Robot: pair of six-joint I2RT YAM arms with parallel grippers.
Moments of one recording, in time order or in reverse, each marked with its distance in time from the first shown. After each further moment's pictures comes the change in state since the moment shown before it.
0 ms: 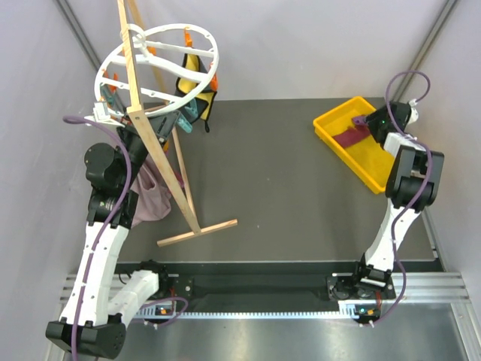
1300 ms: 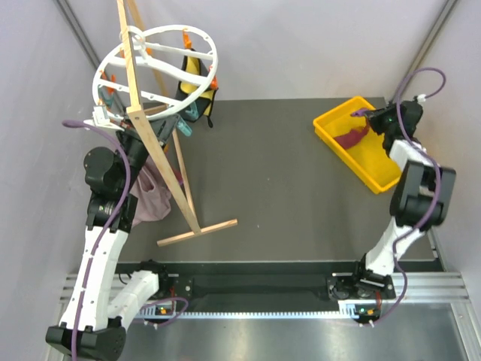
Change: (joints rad) left arm 0.000 -0.027 -0.017 -0.022 -0.005 0.000; right arm -0.015 -0.174 -0.162 0.121 -0.201 0.152
